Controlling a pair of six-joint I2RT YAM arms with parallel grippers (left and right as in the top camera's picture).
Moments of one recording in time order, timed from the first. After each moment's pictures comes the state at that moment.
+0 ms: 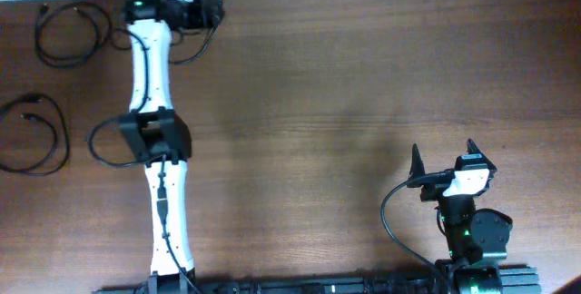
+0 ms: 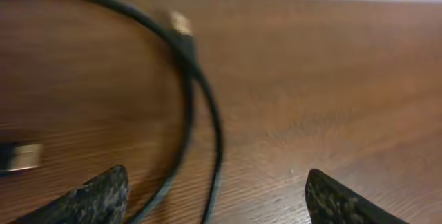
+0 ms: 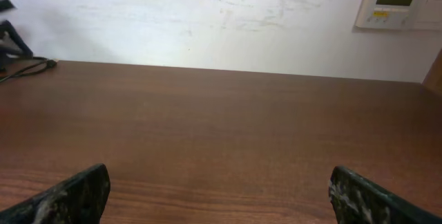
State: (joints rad) left arm 0.05 2.95 3.02 -1.03 0.46 0.01; right arm -0.04 0.01 0.01 -0.07 -0.06 -0.05
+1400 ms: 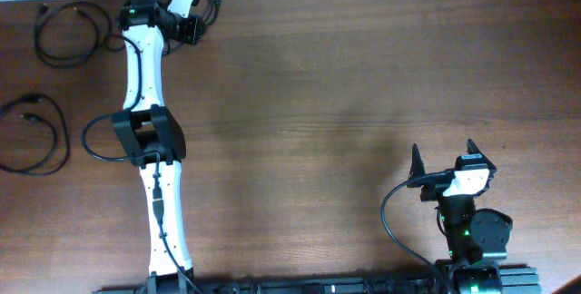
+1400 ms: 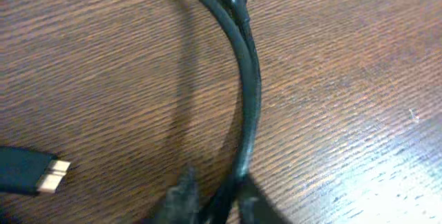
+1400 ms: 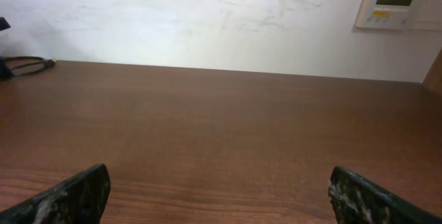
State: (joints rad) left arm 0.09 2.98 2.94 -1.01 0.42 0.39; right arm -0.04 0.01 0.01 -0.07 -0.06 -0.05
